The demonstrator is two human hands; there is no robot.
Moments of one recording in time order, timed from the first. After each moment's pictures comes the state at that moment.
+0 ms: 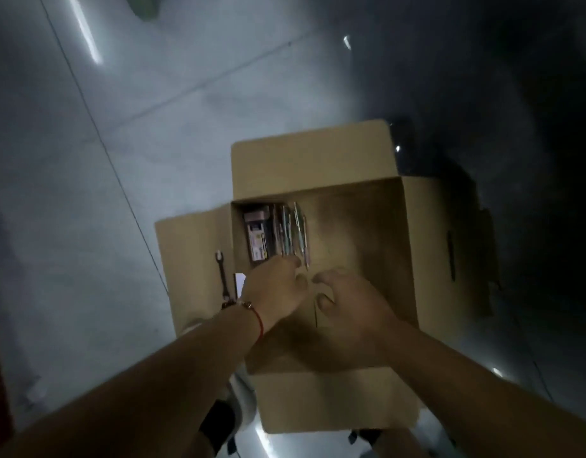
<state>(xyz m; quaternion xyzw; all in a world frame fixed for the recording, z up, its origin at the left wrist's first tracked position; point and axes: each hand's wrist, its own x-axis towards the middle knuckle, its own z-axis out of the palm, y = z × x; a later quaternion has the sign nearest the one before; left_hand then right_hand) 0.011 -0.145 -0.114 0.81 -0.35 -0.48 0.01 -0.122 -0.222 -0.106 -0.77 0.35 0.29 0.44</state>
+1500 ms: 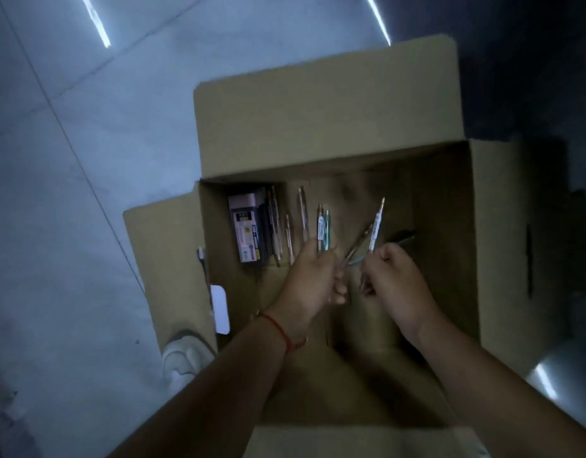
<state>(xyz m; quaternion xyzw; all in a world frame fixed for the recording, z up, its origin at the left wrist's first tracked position) -0.036 -0.170 -0.245 0.73 0.06 -0.59 0.33 -0.140 -0.237 -0.236 -0.46 0.64 0.07 0.61</state>
